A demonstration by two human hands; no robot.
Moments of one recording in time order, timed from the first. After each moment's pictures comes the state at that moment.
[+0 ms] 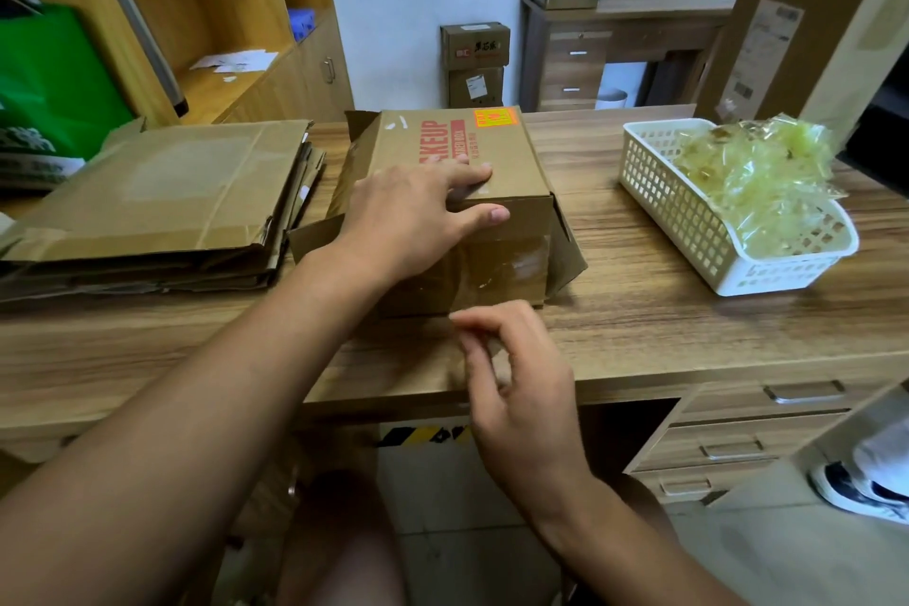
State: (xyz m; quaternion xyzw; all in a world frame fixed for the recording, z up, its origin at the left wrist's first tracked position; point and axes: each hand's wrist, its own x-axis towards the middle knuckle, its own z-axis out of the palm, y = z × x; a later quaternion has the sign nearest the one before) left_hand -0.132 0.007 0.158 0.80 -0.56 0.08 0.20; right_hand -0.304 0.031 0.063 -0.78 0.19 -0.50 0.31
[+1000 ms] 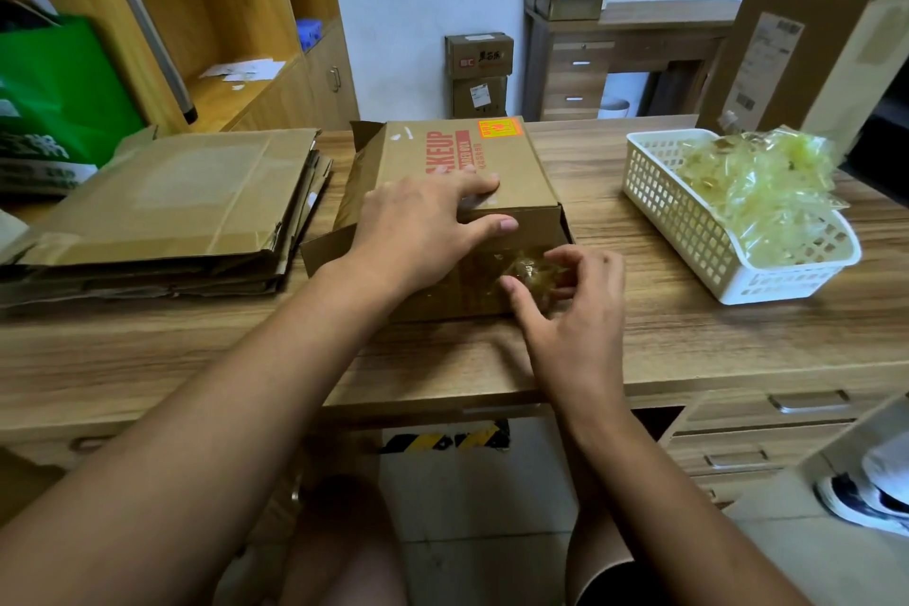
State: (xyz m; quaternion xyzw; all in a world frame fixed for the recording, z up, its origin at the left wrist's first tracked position) left_hand -0.138 0.010 0.158 0.81 -0.55 0.10 0.18; right_hand -0.298 -0.036 0.064 -0.73 0.34 -0.52 0.27
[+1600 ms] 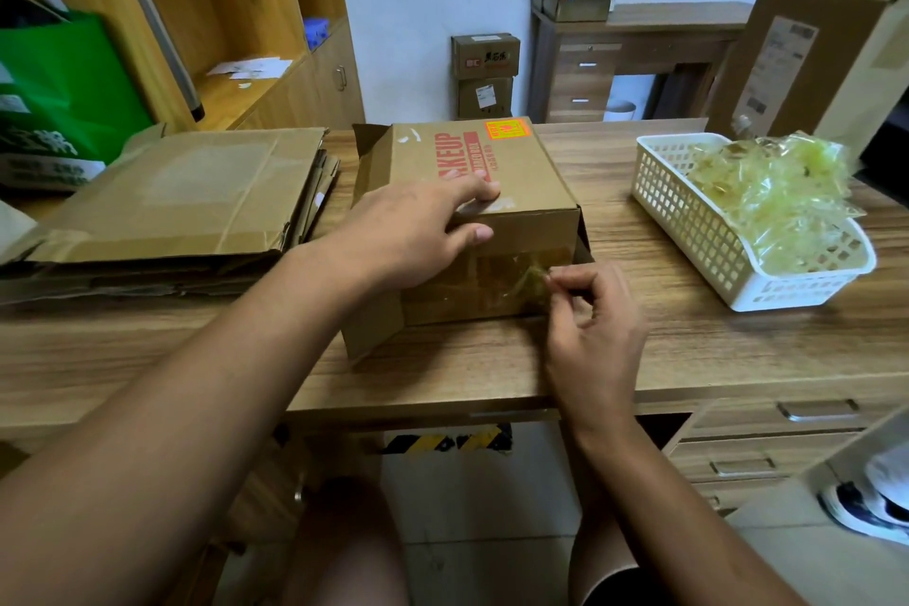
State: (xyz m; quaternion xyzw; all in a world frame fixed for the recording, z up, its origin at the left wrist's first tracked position) left_hand -0.121 0.022 0.168 0.78 -0.61 0.03 0.13; right_hand -0.300 -0.038 0.056 -0.71 0.27 -0.60 0.24
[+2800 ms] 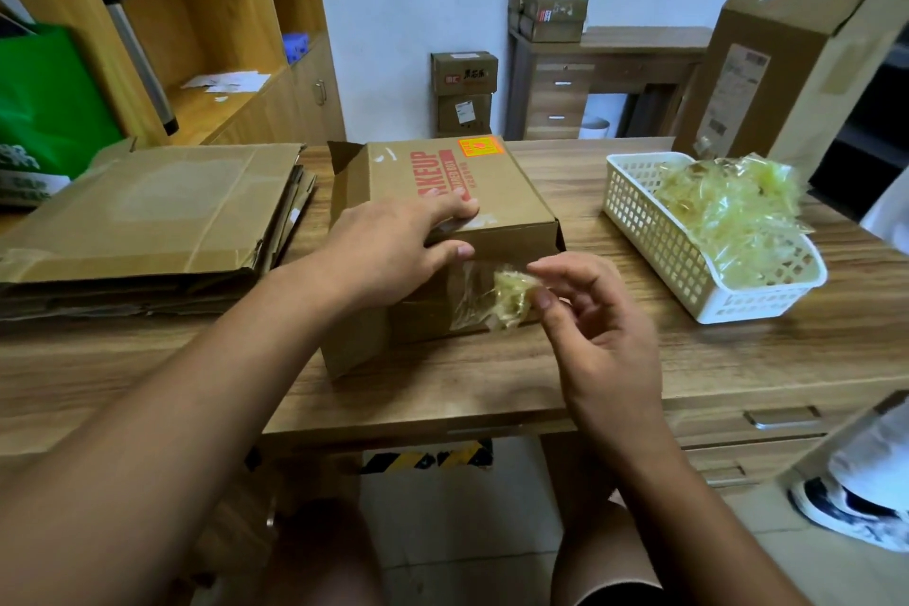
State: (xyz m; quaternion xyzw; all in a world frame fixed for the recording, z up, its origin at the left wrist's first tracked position) left_hand -0.122 0.018 0.167 0.78 -0.61 0.01 0.13; right_hand -0.330 -0.030 0.094 -0.70 0.16 -0.53 0.45
